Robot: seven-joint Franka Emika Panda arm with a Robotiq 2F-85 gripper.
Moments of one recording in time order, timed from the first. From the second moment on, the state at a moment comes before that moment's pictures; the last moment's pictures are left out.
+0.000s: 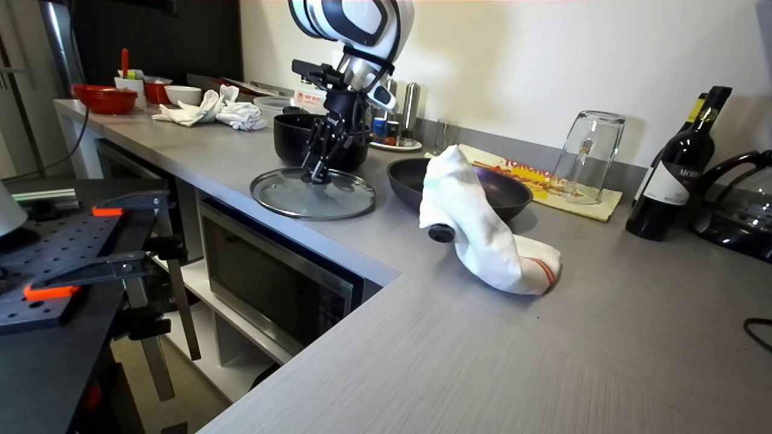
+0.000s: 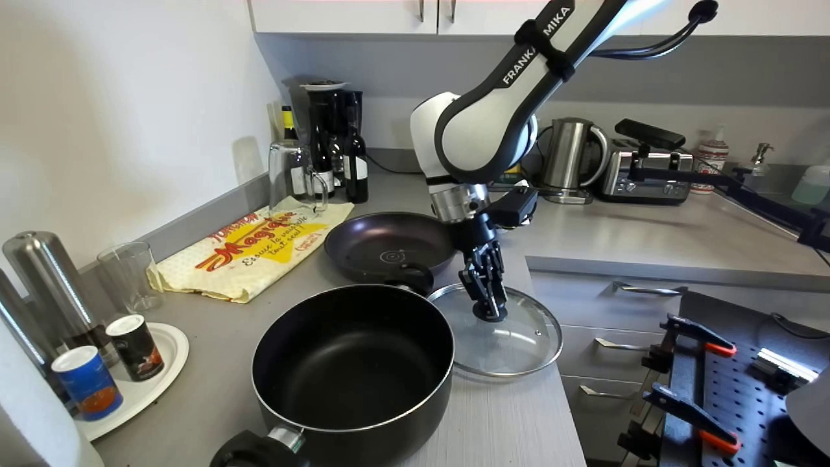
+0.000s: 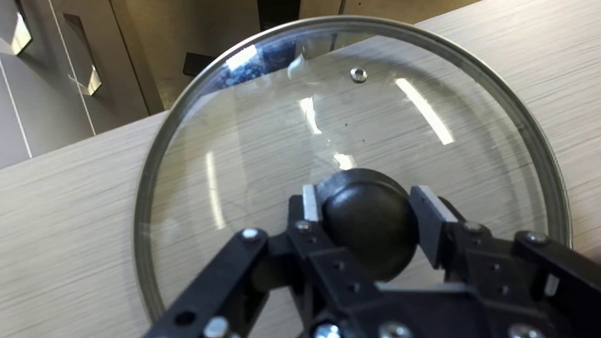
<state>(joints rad) 0.09 0.43 0.09 -2.09 -0.01 2.10 0.00</state>
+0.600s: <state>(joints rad) 0.09 0.44 0.08 -2.08 -0.01 2.10 0.00</state>
